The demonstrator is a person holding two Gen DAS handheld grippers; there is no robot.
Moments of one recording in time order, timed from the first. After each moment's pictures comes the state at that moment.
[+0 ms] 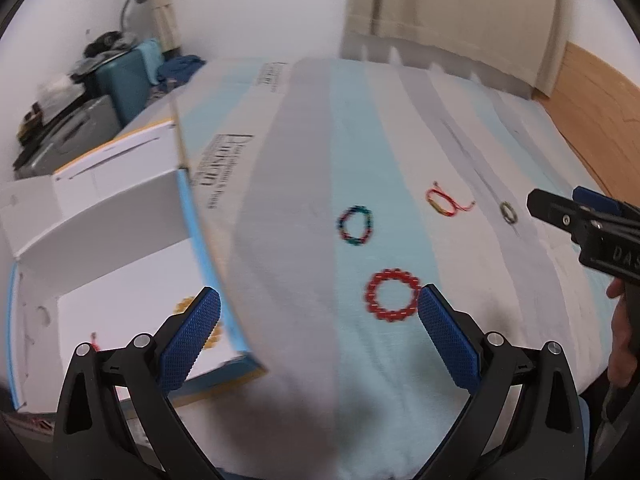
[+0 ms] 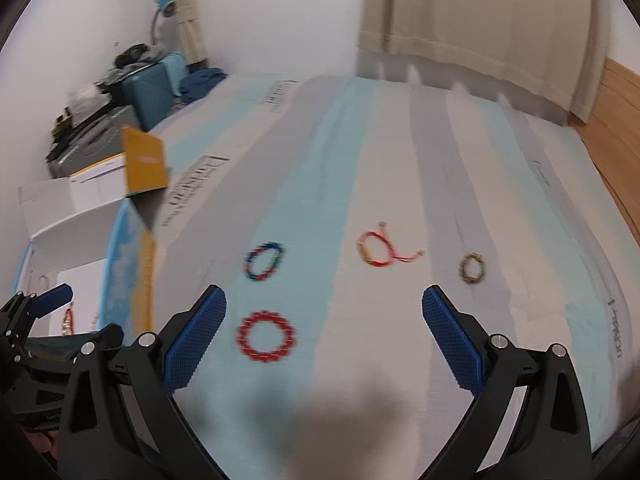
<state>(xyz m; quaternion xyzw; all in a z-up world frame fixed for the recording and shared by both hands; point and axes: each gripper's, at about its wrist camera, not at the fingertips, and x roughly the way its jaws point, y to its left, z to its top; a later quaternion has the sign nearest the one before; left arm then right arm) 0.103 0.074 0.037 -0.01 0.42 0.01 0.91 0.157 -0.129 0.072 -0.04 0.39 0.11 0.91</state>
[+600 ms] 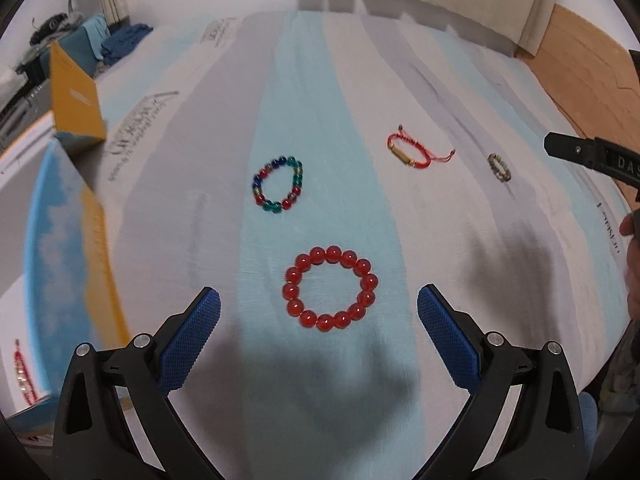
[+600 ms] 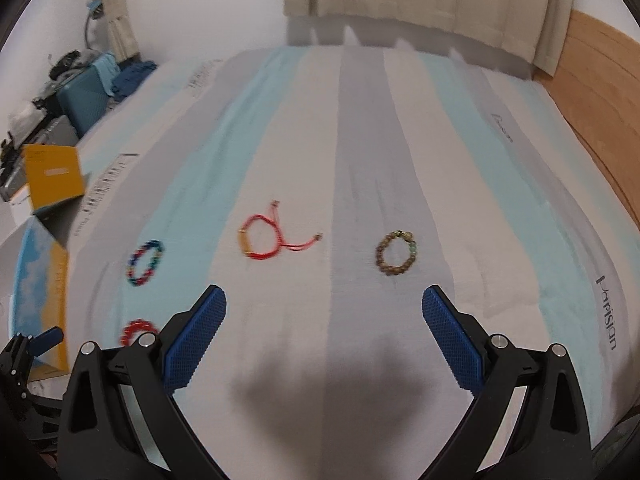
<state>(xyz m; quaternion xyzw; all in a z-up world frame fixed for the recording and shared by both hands) 0.169 0.015 -0.058 -0.01 0.48 -0.03 0.88 0.243 -0.241 0.006 -0.02 0.44 0.04 0.90</state>
